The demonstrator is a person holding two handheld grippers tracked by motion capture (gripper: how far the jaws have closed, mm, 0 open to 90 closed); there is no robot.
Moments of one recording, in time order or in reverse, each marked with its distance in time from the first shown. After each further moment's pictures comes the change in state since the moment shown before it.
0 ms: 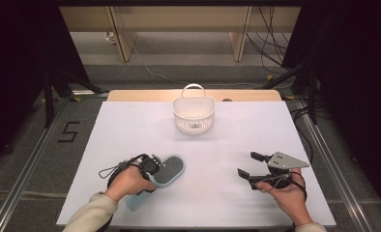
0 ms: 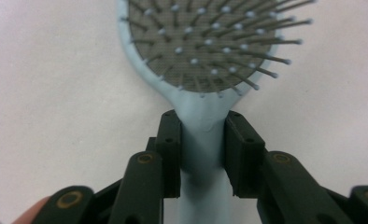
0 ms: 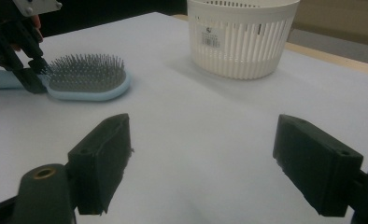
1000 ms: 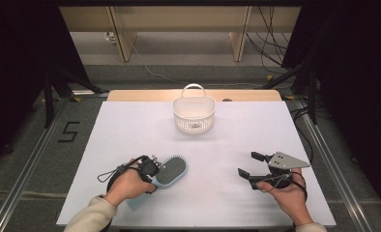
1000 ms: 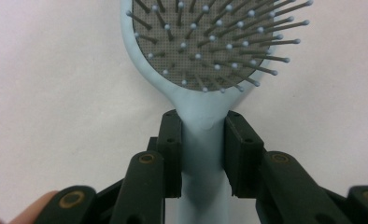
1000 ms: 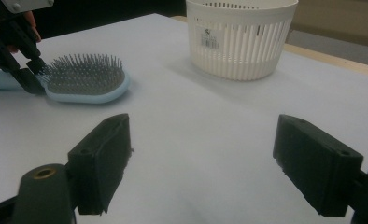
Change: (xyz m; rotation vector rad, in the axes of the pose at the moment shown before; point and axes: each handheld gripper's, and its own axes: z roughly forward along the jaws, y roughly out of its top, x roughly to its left) left arm -0.005 -0.004 -0.004 -0.068 0.005 0.046; right arm -0.001 0.000 -0.001 -0.003 -0.003 0.001
